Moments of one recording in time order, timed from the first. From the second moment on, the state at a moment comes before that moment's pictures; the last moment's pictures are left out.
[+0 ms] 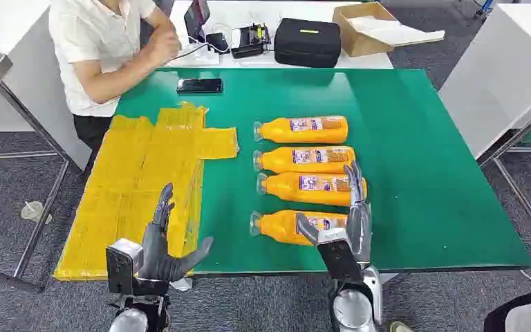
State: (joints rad) left arm 0.07 -0.32 -0.20 -1.48 -0.19 -0.04 -0.39; right arm 0.10 0.32 0.07 -1.64 0.75 -0.14 -0.52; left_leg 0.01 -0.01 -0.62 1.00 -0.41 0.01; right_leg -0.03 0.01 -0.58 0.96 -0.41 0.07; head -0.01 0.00
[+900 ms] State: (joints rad) left arm 0.04 -0.32 -0.24 -1.46 -0.16 -0.02 -0.33; right arm 0.11 0.28 0.11 -1.58 1.04 -0.22 -0.41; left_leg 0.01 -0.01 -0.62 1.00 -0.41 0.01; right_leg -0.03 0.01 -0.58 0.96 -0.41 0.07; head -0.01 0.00
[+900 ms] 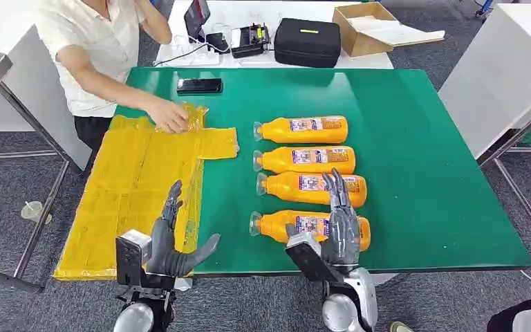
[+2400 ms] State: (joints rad) left arm 0.04 -0.31 -0.27 -1.46 -0.22 -0.05 -0.17; right arm -0.04 -0.01 0.28 -1.34 1.26 0.03 -0.09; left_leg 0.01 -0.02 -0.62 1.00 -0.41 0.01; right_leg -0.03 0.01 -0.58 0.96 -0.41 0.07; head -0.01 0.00
